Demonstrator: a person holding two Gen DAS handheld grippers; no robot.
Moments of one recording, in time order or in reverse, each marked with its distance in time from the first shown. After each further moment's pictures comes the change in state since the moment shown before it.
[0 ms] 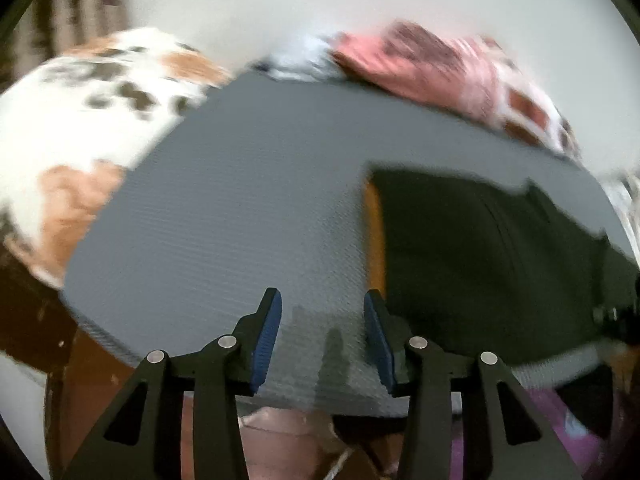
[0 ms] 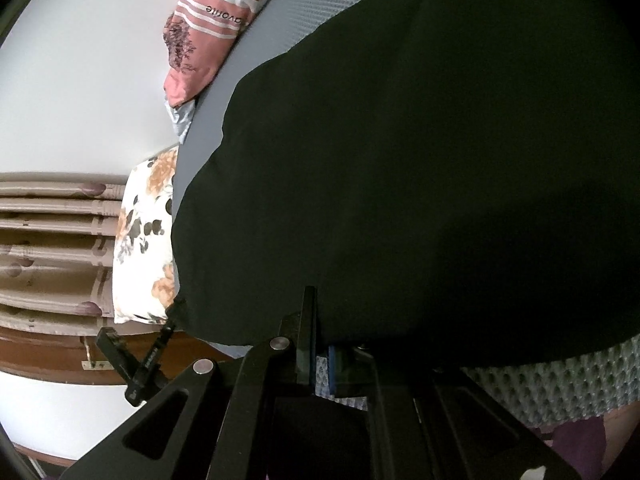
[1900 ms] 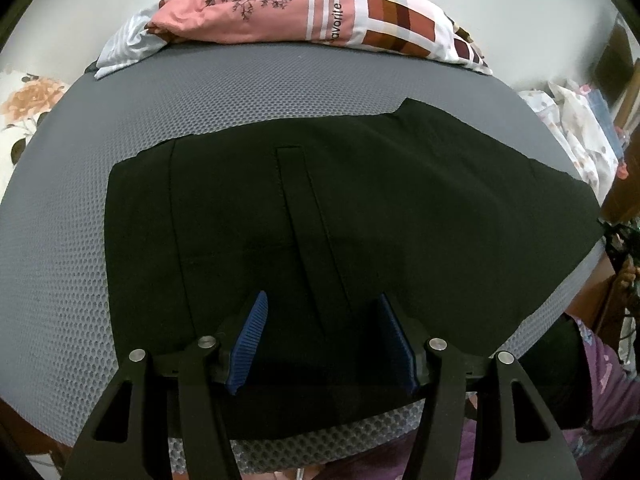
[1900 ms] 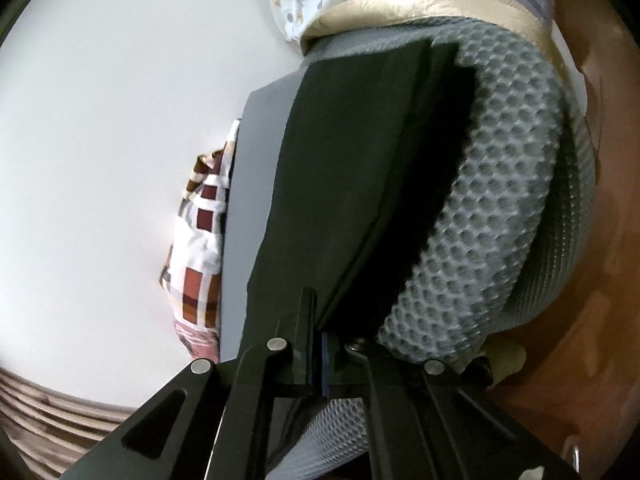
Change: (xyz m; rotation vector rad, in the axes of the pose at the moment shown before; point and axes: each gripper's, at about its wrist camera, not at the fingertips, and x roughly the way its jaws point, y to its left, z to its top) left arm 0.066 -0.138 0.006 0.314 0.221 -0.308; right arm -0.291 -0.275 -0.009 0.462 -0.741 0.152
